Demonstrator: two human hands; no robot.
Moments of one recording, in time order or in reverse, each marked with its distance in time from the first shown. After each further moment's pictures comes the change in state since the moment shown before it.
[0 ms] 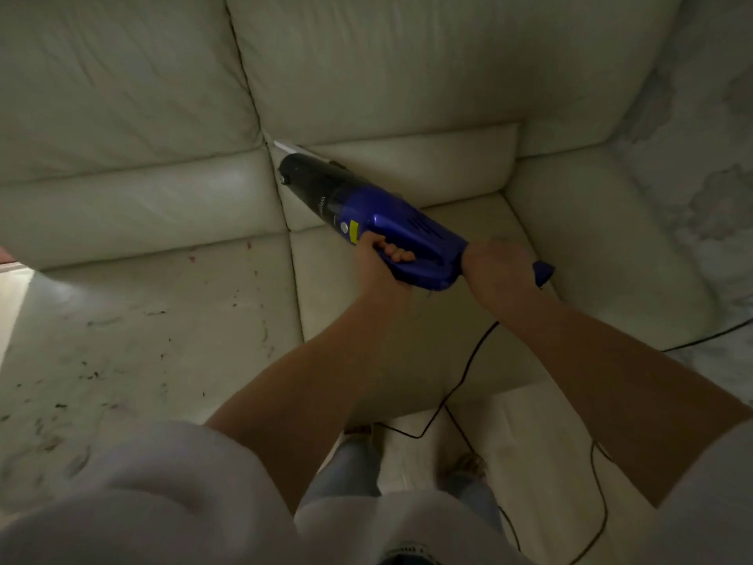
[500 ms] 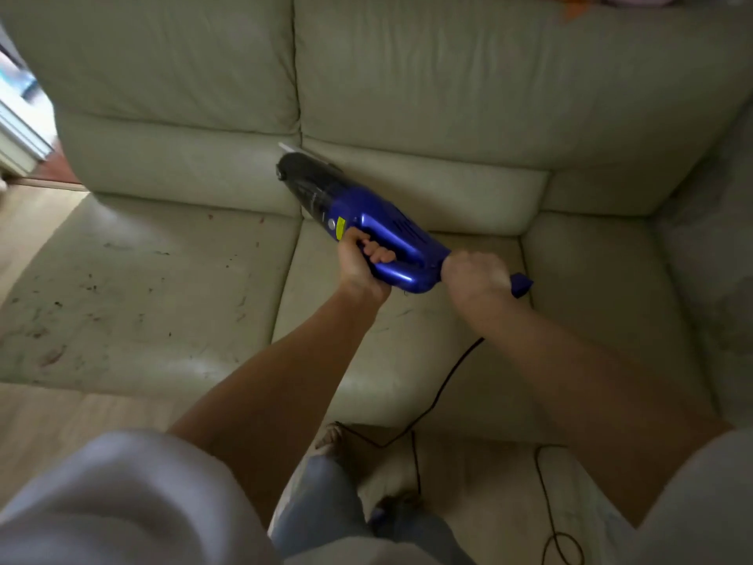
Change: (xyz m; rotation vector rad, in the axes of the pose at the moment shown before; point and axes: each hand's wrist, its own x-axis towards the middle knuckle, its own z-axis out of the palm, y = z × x) left_hand 0.007 -0.066 0.039 -0.218 0.007 0.233; right_hand 0.022 0.074 -0.001 -0.211 0.066 -0.242
